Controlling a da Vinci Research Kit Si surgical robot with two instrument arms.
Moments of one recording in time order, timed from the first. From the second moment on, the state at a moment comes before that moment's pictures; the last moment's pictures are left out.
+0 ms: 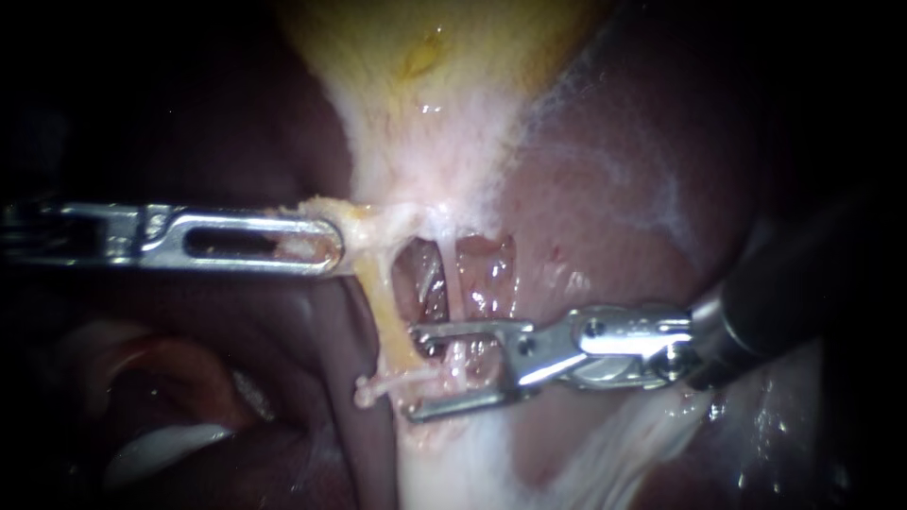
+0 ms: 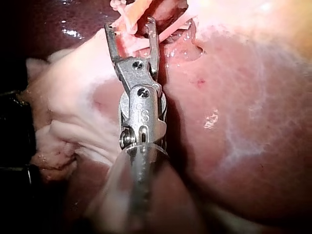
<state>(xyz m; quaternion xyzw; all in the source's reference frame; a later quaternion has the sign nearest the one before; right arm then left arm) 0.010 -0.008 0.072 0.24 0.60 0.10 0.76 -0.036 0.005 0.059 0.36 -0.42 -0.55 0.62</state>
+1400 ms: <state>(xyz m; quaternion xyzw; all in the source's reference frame) 0.000 -0.001 0.065 0.21 0.61 0.08 0.76 -0.041 0.005 0.065 0.36 -0.42 -0.55 0.63</state>
